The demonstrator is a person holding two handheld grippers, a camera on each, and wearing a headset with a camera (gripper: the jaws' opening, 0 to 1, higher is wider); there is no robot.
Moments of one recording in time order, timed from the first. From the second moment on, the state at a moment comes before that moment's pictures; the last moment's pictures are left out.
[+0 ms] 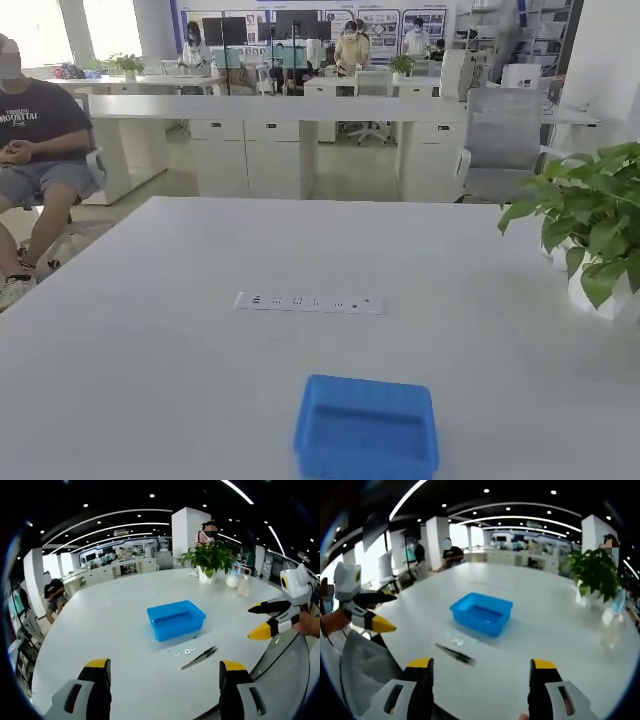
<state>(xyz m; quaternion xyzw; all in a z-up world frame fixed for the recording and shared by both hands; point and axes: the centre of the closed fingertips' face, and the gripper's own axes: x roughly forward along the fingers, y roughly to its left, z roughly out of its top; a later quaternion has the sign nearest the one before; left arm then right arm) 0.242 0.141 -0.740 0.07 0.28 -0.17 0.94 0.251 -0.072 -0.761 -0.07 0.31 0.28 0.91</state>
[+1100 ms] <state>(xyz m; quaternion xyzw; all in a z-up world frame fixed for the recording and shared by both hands) 0.260 0.093 -0.782 0.11 0.34 -0.36 0.86 0.252 -0.068 -0.763 -0.08 0.32 0.27 0.90</state>
